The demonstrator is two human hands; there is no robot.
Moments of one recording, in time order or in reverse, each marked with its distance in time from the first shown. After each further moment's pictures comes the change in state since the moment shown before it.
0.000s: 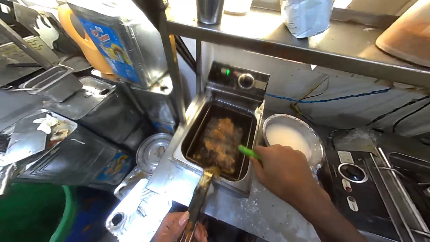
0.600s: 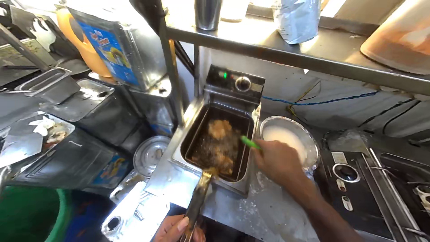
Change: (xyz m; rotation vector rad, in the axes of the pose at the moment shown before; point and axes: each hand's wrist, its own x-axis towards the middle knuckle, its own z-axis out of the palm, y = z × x) left_hand -0.004 0.001 -0.005 0.014 -0.045 0.020; right_hand 0.018 0.022 0.024 0.132 0.097 0.075
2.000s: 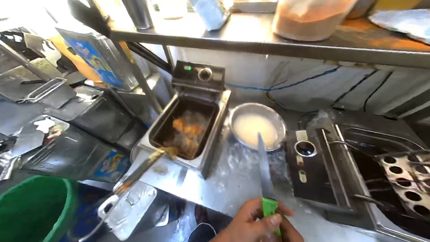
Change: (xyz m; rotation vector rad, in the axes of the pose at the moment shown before) left_hand 0.091 -0.197 0.219 0.142 -0.367 -0.060; right_hand -0.239 0.161 0.141 1.589 0.140 -0.045
